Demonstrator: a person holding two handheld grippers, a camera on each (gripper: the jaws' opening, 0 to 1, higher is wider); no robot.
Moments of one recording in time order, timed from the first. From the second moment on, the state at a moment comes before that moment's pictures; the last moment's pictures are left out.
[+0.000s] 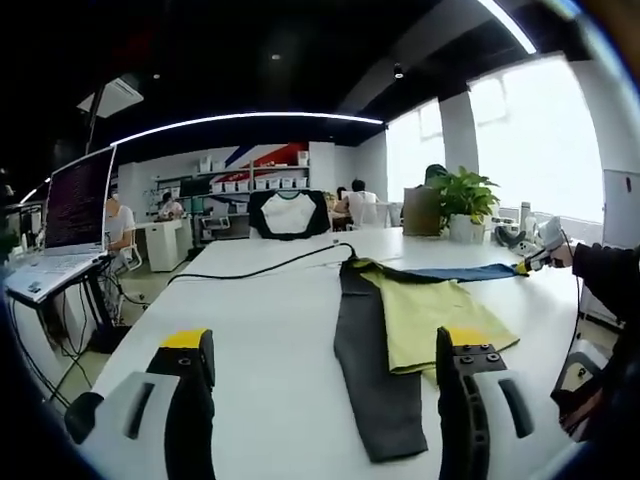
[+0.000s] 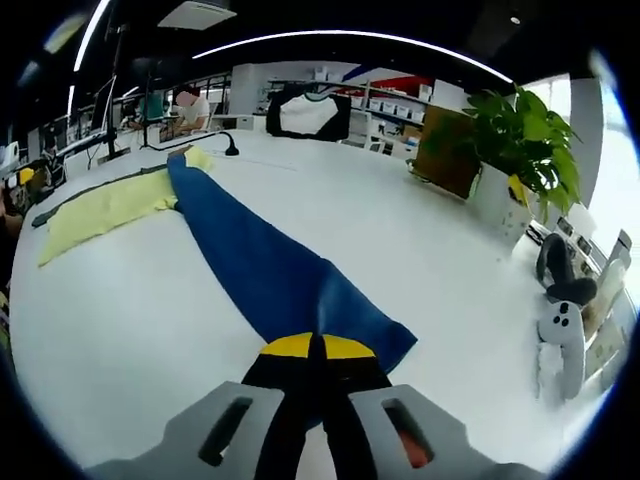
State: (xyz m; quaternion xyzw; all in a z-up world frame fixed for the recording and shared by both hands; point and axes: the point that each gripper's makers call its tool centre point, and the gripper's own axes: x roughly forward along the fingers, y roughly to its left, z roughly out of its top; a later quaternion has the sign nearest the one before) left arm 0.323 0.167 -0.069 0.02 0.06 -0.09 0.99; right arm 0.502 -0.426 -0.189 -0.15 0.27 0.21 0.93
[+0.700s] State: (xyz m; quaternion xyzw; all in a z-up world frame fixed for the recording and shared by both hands) left arm 0.326 0.153 -0.062 0.04 0.04 -0.11 0.99; right arm 0.523 -0.428 -0.130 -0.09 0.26 0.16 0.95
